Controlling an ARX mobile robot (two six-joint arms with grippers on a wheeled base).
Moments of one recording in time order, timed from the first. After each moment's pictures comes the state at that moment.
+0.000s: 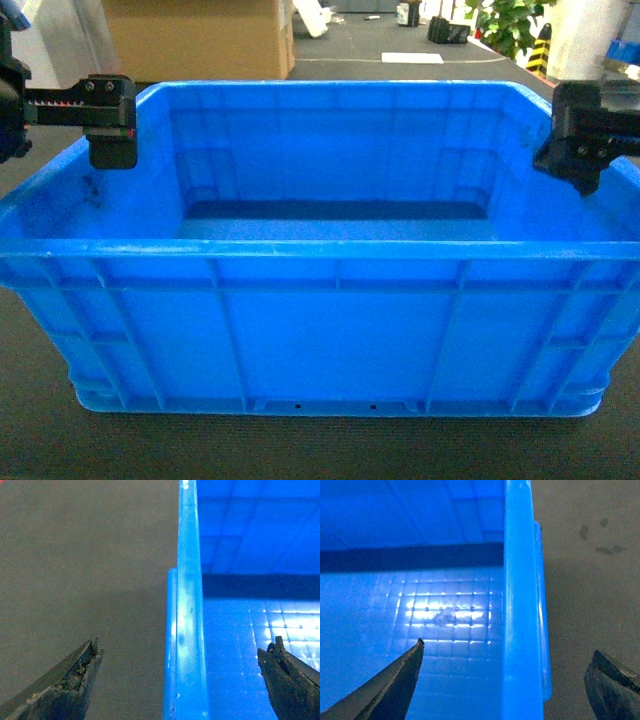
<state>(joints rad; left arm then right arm) -0.13 1.65 0.96 0.21 -0.15 -0.03 0.12 1.68 0.99 0.09 -0.02 0.17</state>
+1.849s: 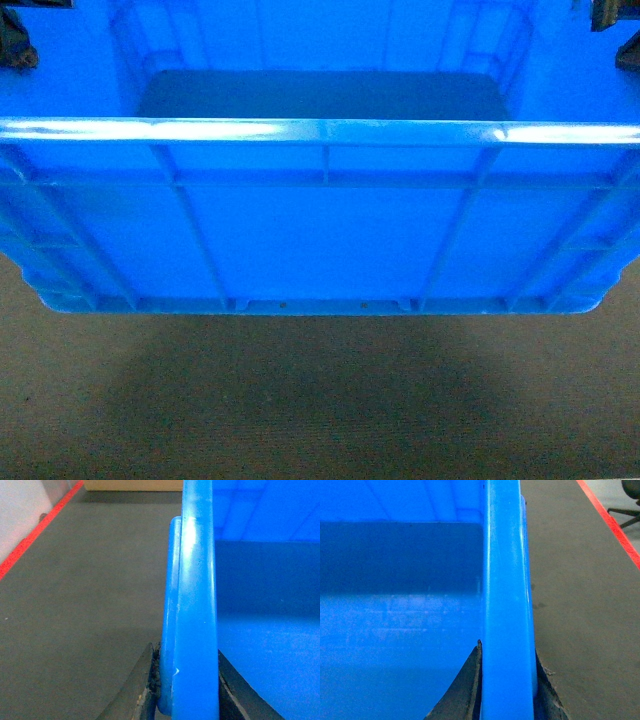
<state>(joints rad) -0.19 1.40 0.89 0.22 -0.26 -0.03 0.21 1.48 0.96 0.15 0.13 0.10</state>
